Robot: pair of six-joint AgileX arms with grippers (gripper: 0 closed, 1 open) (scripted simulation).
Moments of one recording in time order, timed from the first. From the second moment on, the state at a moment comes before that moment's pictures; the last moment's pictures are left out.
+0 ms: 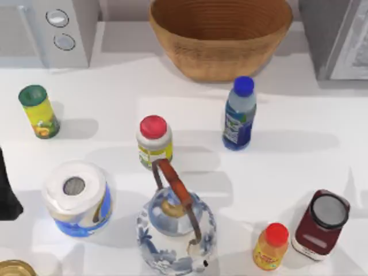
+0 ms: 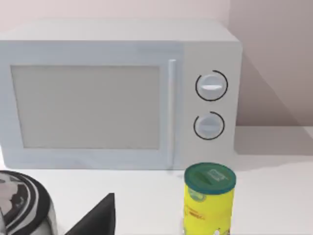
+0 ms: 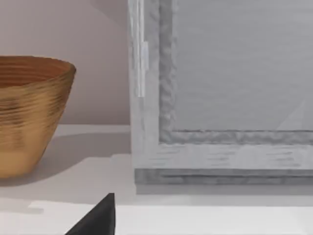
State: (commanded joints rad) left arm 0.00 0.00 0.00 0.00 0.00 0.00; right arm 0.00 0.00 0.00 0.00 0.00 0.00
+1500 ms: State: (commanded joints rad) left arm 0.00 0.00 0.00 0.00 0.00 0.00; right arm 0.24 1.71 0.34 1.12 -0.42 -0.10
